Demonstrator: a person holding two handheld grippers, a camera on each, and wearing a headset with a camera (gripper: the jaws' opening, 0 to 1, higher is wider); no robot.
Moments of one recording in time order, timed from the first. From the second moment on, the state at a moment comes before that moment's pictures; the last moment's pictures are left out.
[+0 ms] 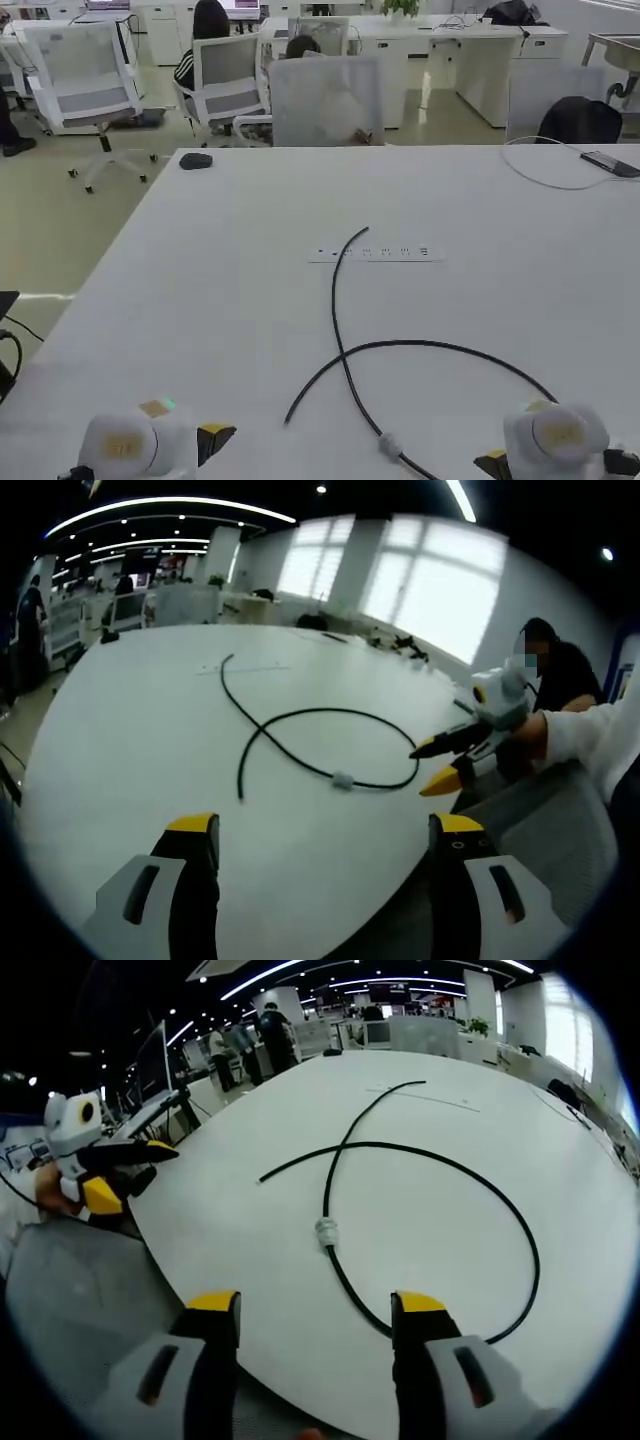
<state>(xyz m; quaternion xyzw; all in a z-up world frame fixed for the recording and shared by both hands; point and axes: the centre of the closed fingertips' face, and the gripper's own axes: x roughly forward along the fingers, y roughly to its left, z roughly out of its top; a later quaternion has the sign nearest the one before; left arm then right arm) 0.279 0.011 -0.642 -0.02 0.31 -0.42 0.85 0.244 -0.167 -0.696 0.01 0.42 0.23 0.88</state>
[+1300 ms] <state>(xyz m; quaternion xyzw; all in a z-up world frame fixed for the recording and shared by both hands) 0.277 0.008 -0.642 -0.02 0.31 -0.43 0.85 0.248 -0.171 -0.699 0.02 0.42 0.23 0.88</state>
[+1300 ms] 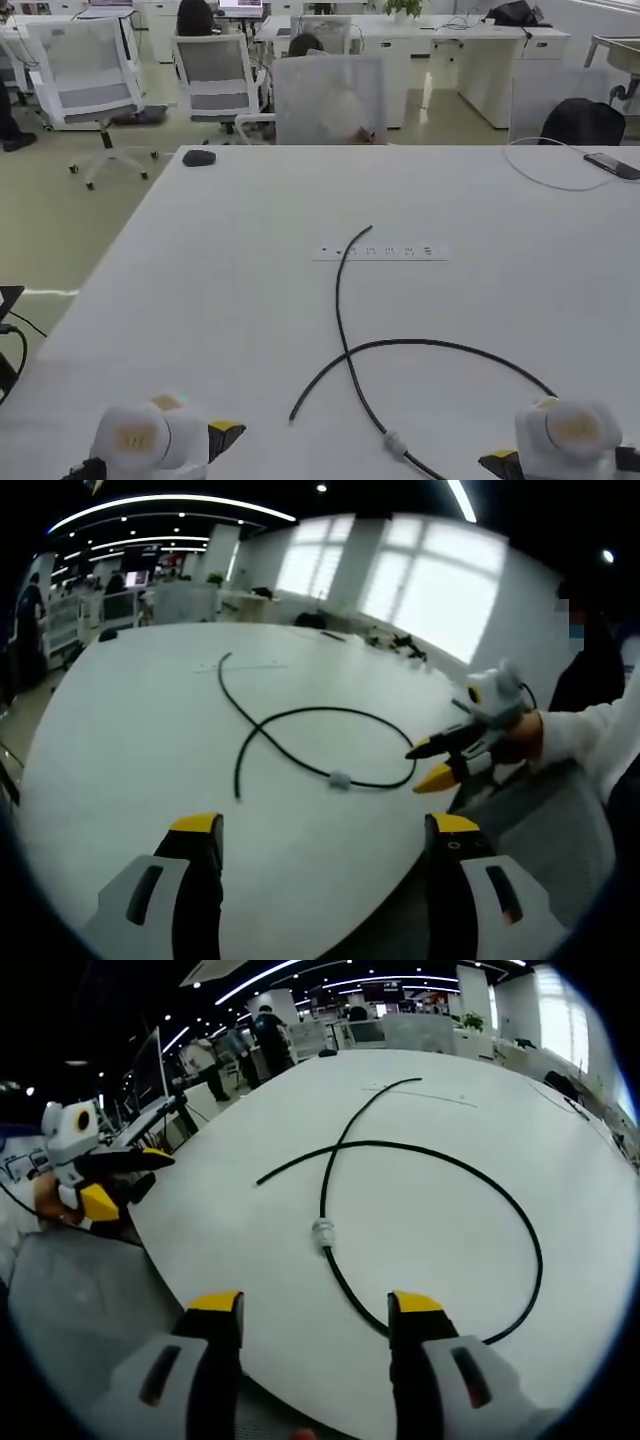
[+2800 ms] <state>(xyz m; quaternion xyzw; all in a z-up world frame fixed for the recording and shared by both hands) 0.273 0.007 -0.651 -0.02 0.33 -0.43 0.84 0.310 -0.139 -0.757 -0.07 0.42 0.27 0.87</state>
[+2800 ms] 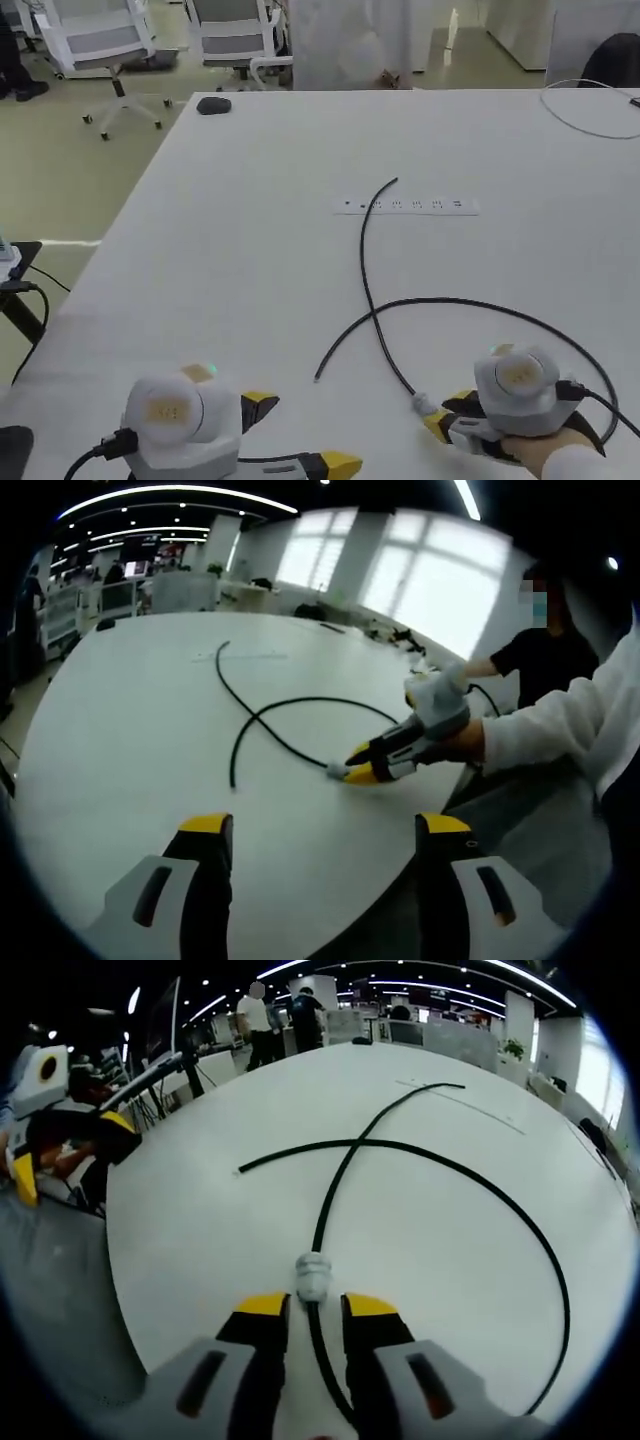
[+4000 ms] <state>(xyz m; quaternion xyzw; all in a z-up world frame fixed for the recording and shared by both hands) 0.277 0.004 -0.629 0.00 0.28 -0.44 0.85 0.291 -0.131 -0.696 -0.04 0.37 0.35 0.86</state>
